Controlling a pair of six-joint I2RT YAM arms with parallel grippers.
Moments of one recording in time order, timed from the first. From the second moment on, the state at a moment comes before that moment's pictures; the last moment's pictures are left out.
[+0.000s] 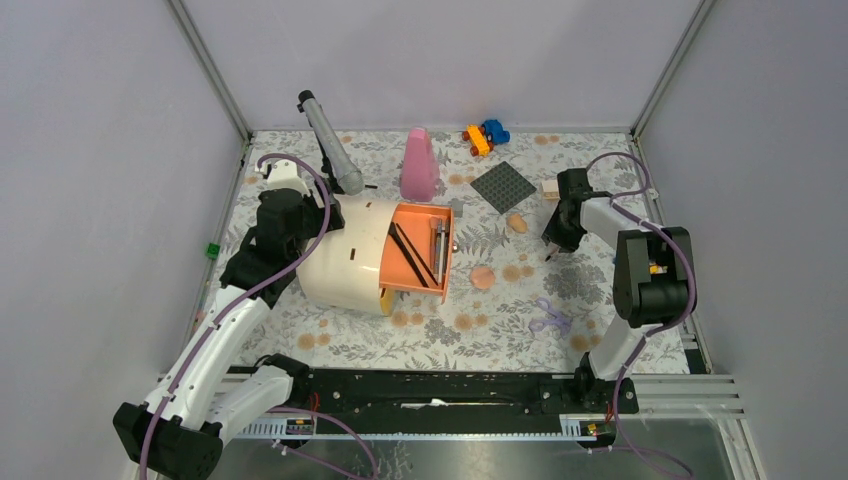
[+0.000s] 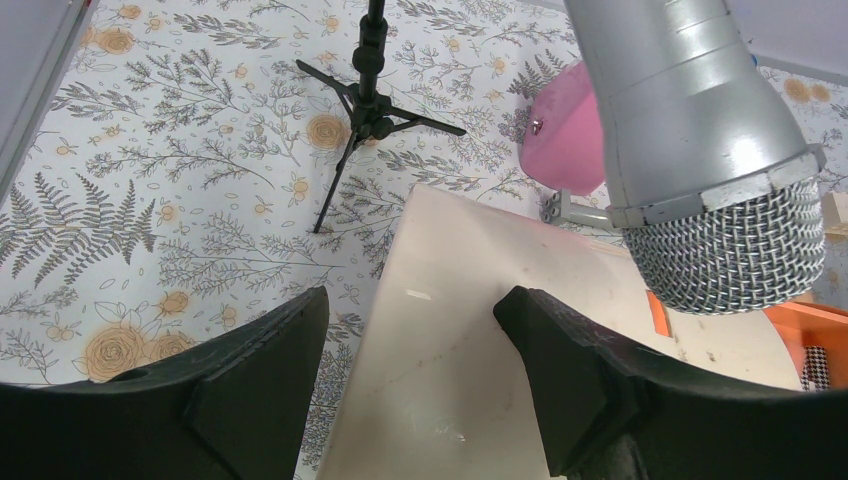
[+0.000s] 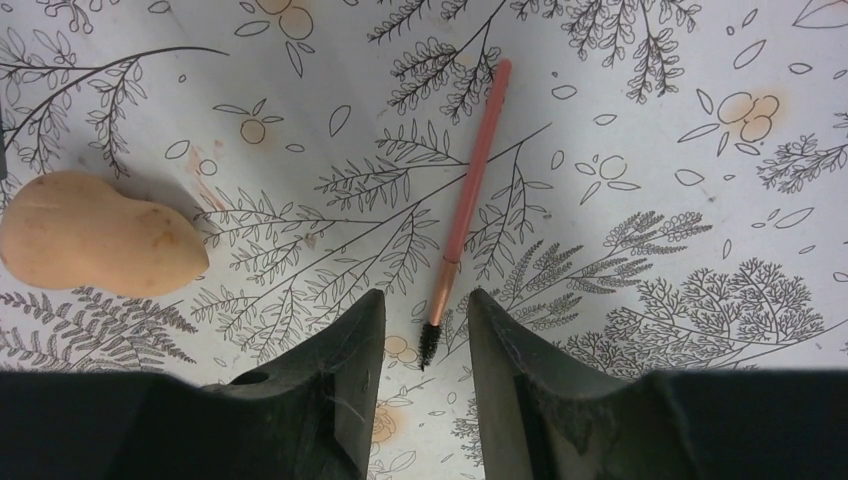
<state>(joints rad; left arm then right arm) -0.35 0.92 0.93 -0.40 -0.33 -0.36 0.07 1.75 1.08 -0.54 0.15 0.57</state>
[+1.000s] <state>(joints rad) -0.35 0.92 0.93 -0.40 -0.33 -0.36 0.06 1.84 1.15 -0.55 0.18 0.52</state>
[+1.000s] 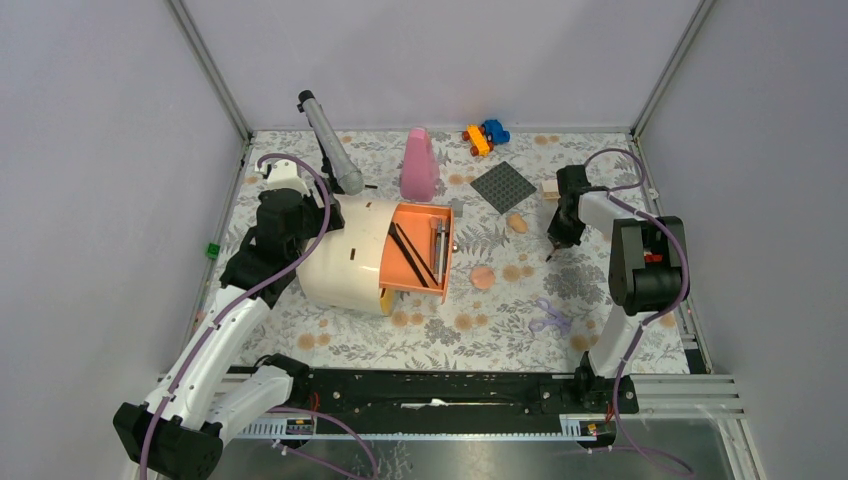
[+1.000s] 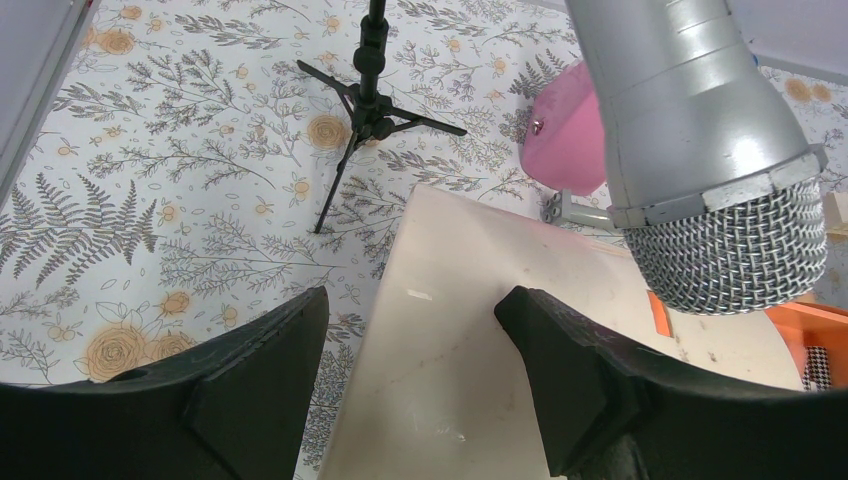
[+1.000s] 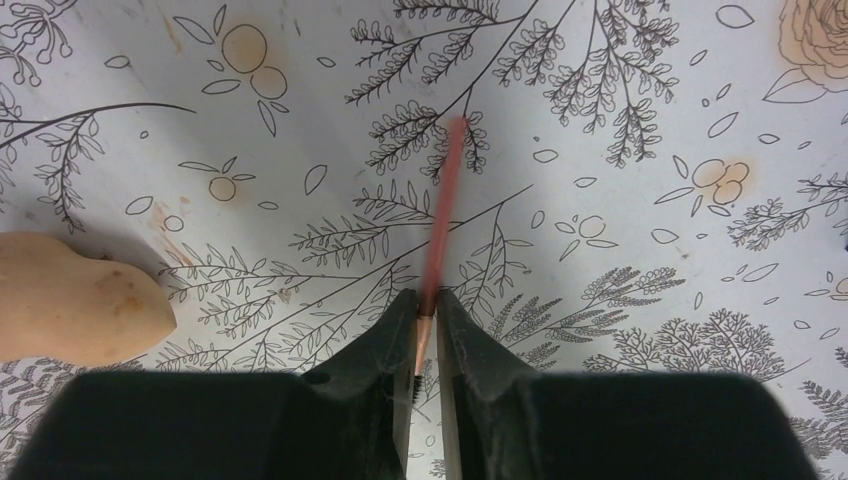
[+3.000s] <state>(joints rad) -0.35 0.92 0.93 -0.40 -0.32 -0.36 0.96 1.71 1.79 -0.93 0.13 0.40</state>
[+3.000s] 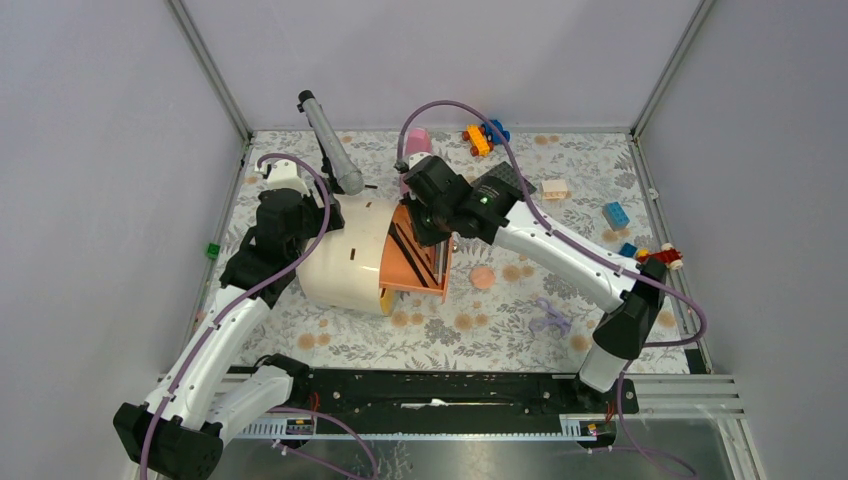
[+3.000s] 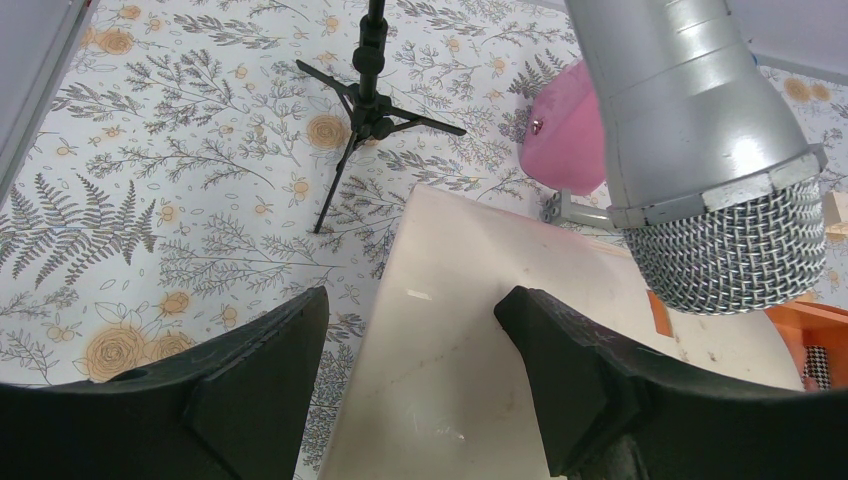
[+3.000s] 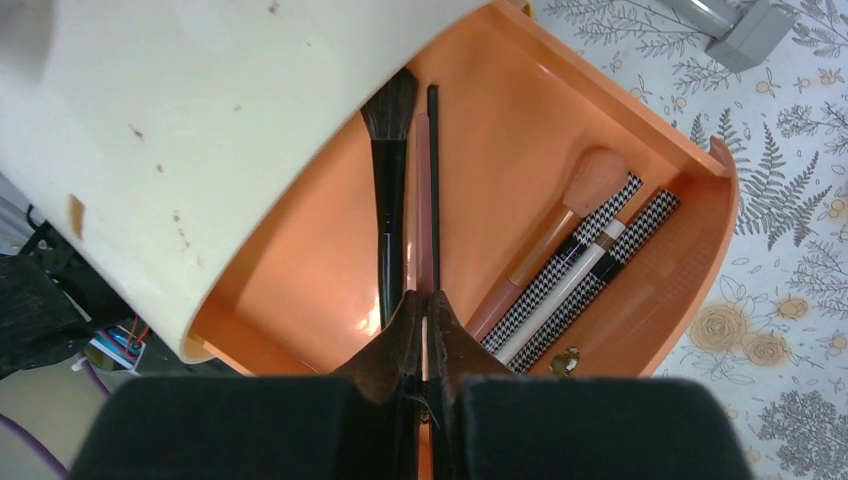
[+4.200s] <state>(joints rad) -0.35 0.92 0.93 -0.40 -0.32 -0.36 0.35 1.28 1.26 -0.69 0.28 0.59</state>
